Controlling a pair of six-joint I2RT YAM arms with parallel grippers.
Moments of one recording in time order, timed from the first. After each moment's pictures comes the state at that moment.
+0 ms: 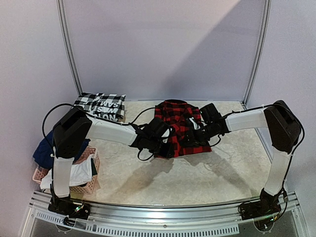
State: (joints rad) left arm -0.92 2.12 1.37 -0.16 0.09 -0.45; right arm 0.55 1.90 1.16 -0.19 -0.64 0.54
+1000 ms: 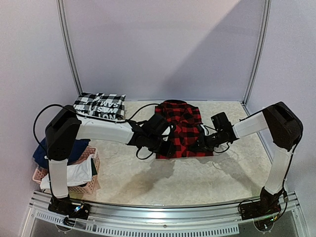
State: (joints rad) left arm -0.96 2.03 1.37 -0.25 0.05 -0.46; right arm 0.43 1.92 0.95 0.03 -0.73 0.54
